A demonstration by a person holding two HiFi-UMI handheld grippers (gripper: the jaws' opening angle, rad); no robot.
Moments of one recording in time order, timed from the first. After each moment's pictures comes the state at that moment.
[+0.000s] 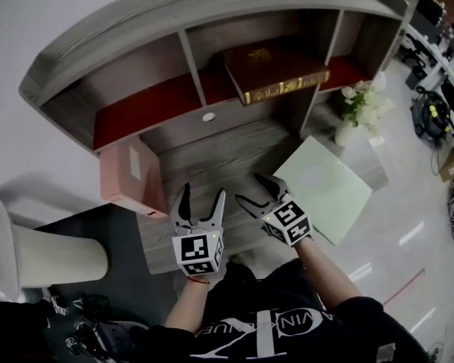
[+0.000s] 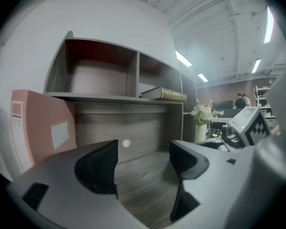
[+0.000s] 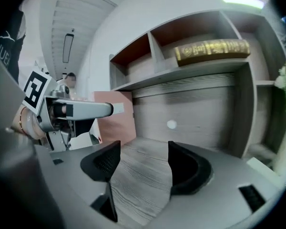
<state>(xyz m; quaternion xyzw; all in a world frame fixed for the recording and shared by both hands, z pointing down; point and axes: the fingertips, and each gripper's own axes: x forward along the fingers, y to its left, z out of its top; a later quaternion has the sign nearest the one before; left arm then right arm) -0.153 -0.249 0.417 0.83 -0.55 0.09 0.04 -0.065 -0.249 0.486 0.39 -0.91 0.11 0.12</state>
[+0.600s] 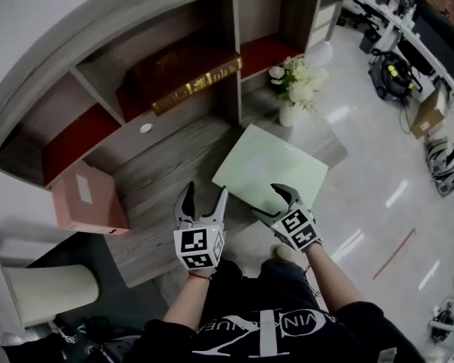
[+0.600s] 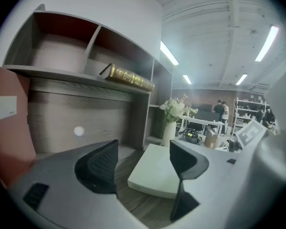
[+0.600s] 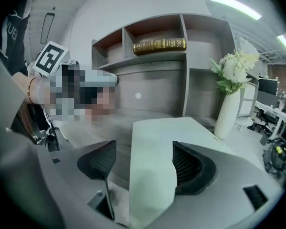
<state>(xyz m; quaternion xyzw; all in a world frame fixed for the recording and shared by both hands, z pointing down) 0.014 -0.229 0.450 0.89 -0.44 0.11 0.10 0.125 -0.160 0.554 0.48 -0.83 0.17 0.24</state>
